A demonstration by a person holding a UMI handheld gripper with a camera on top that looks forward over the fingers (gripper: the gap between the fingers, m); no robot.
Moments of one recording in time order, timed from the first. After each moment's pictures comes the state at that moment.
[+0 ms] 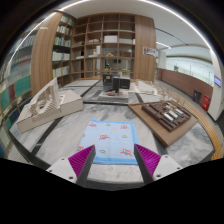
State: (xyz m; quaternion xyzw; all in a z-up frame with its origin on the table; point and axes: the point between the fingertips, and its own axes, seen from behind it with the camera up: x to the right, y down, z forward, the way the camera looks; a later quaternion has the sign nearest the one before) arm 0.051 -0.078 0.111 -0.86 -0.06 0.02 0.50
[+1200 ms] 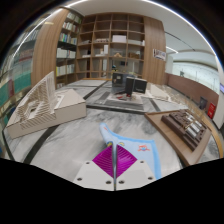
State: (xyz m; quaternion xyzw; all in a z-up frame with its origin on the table) arm -0.020 0.074 0.069 -0.86 -0.09 0.02 0.51
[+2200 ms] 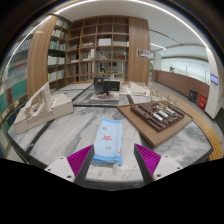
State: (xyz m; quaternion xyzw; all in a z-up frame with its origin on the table) arm 0.116 -0.082 0.116 -0.86 -0.04 0.01 0.52
